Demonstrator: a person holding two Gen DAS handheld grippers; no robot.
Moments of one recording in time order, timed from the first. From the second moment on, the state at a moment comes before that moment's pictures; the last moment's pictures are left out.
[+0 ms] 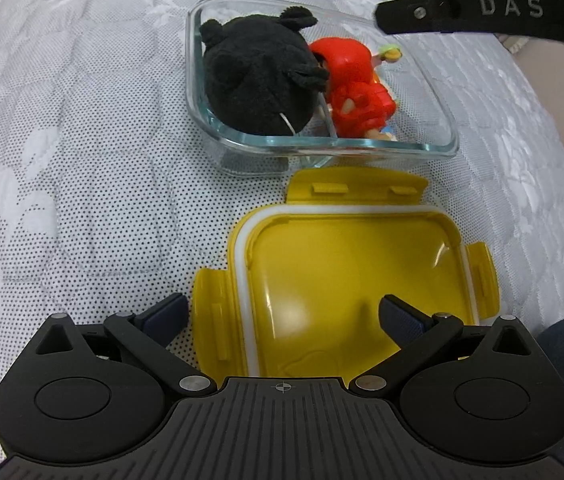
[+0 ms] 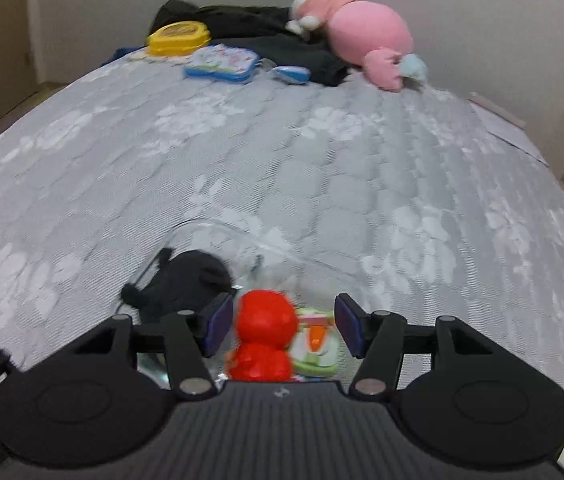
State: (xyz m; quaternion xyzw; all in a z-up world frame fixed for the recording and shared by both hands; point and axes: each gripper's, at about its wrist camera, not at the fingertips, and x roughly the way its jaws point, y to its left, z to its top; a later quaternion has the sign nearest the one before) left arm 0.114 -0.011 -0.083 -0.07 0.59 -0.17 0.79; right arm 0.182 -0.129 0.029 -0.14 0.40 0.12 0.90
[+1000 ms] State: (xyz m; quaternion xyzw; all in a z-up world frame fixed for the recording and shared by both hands) left arm 0.115 -0.027 -0.081 -0.06 0.56 -0.14 0.81; right arm 0.221 -0.157 -0.010 -0.02 0.42 0.04 0.91
